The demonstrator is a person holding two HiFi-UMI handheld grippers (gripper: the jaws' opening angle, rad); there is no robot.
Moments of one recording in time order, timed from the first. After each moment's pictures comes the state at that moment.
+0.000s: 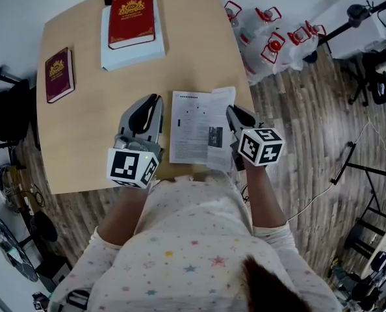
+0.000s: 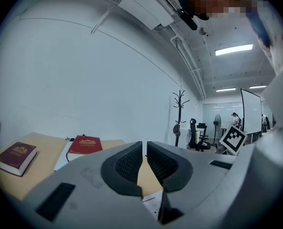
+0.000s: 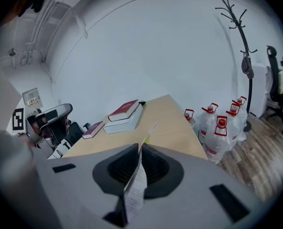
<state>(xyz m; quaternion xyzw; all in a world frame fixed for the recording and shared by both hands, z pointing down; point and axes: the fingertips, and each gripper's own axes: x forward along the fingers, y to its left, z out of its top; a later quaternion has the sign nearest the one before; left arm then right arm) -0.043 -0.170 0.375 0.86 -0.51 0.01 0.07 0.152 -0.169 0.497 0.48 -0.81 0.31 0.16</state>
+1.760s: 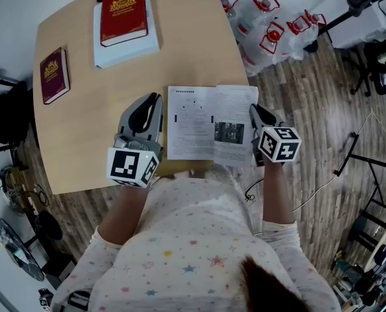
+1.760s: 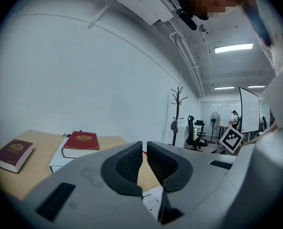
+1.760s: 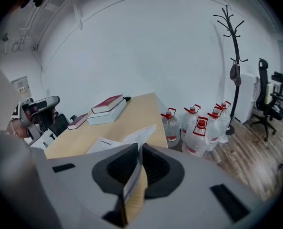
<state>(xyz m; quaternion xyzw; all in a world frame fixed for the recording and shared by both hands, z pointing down) -0.025 -0.169 0.388 0.87 -0.49 0.03 0.08 0.245 -0.160 0.524 0.52 -0.77 0.29 0.21</state>
